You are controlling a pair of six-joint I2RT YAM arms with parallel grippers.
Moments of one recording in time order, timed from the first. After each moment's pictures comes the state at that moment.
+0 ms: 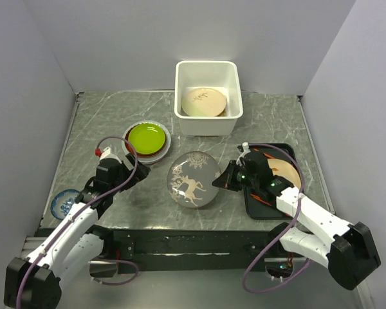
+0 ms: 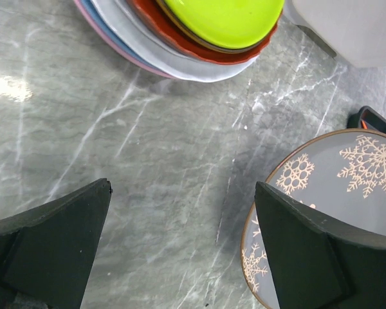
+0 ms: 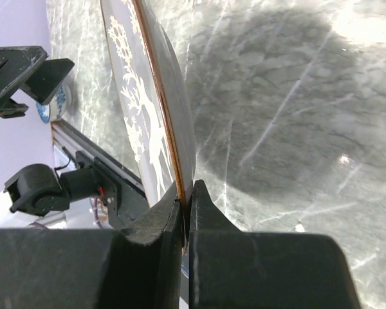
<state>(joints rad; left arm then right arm) -0.31 0.79 0.43 -0.22 -0.02 -0.82 0.53 0.98 0.54 -0.19 -0.33 0.81</state>
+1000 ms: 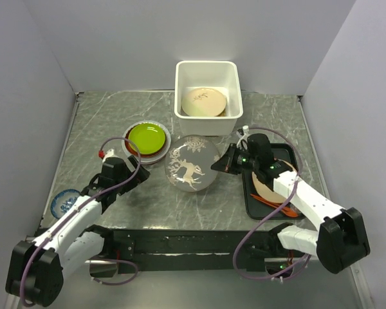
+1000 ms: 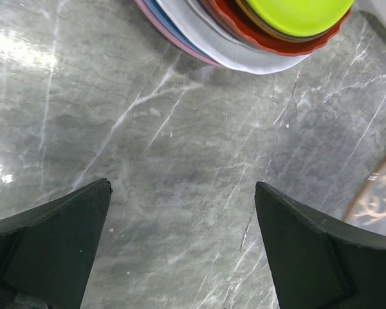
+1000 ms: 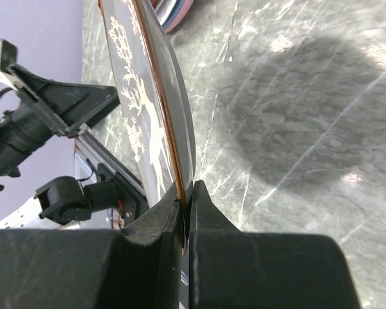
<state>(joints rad) -0.31 0.90 0.43 -0.24 -0.05 -0.83 0.41 1.15 0.72 -0.15 -0.47 0.74</state>
